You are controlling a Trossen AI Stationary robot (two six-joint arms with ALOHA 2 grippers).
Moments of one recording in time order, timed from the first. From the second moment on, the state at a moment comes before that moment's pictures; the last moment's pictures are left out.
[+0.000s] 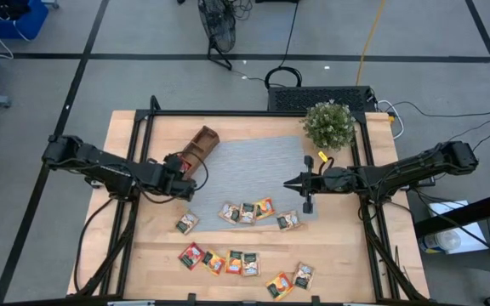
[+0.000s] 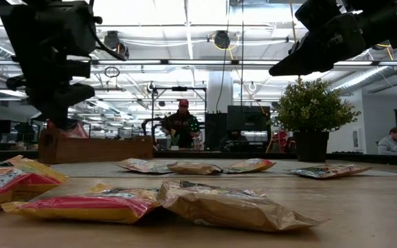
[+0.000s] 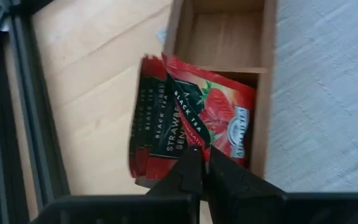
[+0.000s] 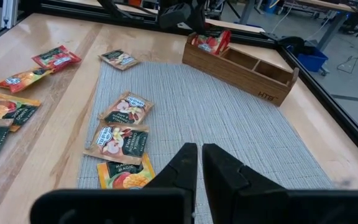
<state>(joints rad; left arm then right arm) -0.15 1.30 0.70 -1.02 -0.59 -1.23 0.14 1.04 0.43 0.24 0.24 -0.06</state>
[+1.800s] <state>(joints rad) -0.81 1.77 0.94 -0.28 0.09 -1.66 0.14 1.04 0.43 0.25 0.23 -0.04</state>
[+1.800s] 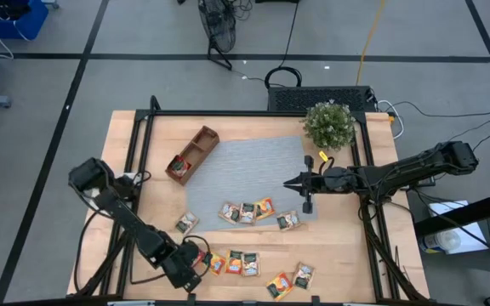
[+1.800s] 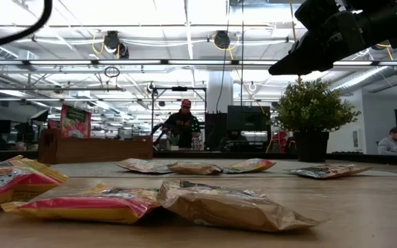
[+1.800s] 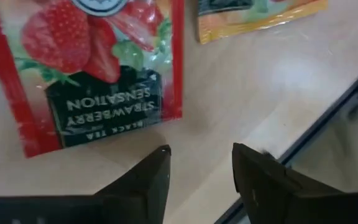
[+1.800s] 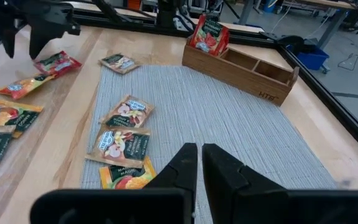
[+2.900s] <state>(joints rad) -0.73 1.68 1.00 -0.93 0.02 -1.47 0.14 1.04 0.43 0.24 0.23 -0.04</state>
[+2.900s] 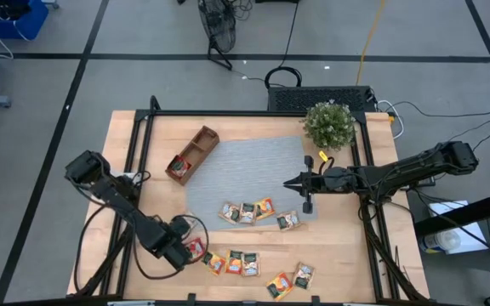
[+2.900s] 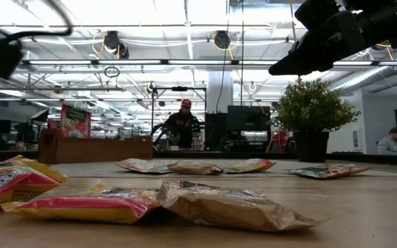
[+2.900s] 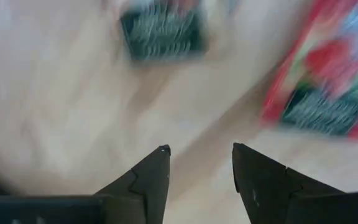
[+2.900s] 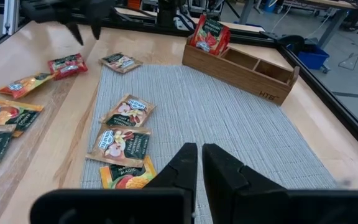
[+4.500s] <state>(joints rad) -0.71 1.81 1.19 -1.00 -0.26 -1.12 0.14 1.04 0.43 0.24 0.23 -0.04</state>
